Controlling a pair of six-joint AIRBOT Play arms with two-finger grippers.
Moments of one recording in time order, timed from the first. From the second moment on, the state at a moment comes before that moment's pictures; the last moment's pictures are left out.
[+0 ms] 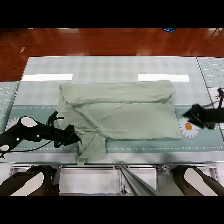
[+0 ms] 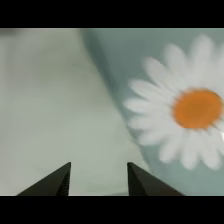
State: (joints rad) left arm 0.04 -1.12 0.33 0.80 -1.07 -1.48; right arm -0.56 -1.04 0.69 -1.15 1.25 1.46
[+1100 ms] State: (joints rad) left arm 0.04 -1.12 0.34 0.80 -1.07 -1.49; right arm -0.51 -1.31 0.61 -0.90 1.21 1.28
